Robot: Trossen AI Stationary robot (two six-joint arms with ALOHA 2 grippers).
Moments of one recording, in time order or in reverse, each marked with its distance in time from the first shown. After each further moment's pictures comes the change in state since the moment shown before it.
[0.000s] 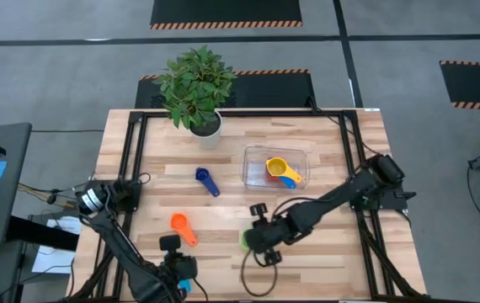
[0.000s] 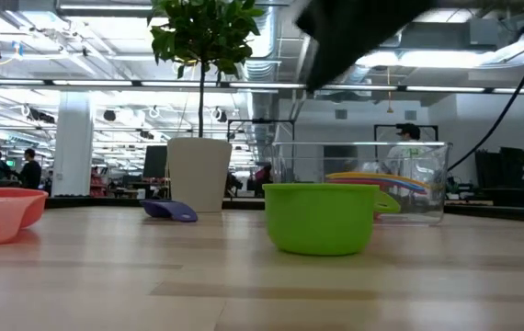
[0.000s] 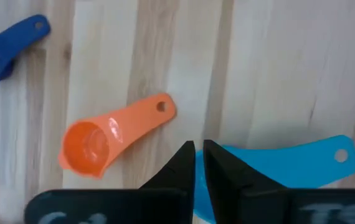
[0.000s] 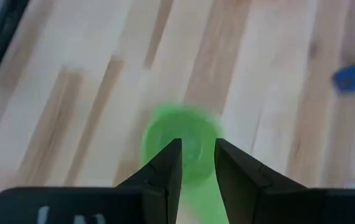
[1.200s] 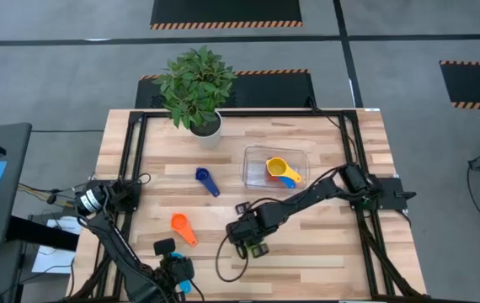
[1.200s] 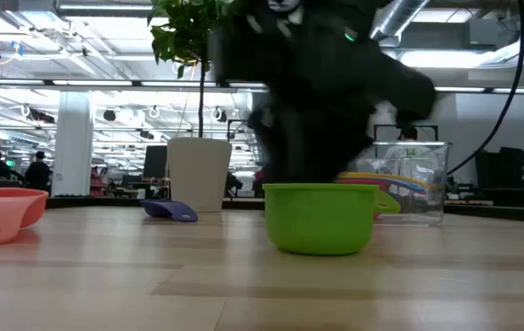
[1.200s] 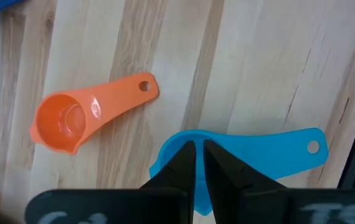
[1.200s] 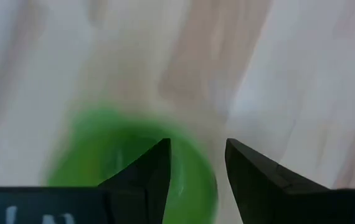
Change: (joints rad) left arm -0.027 0.001 0.000 0.013 0.043 -0.131; right arm -0.126 0.297 0.177 -0.122 -0.102 -0.159
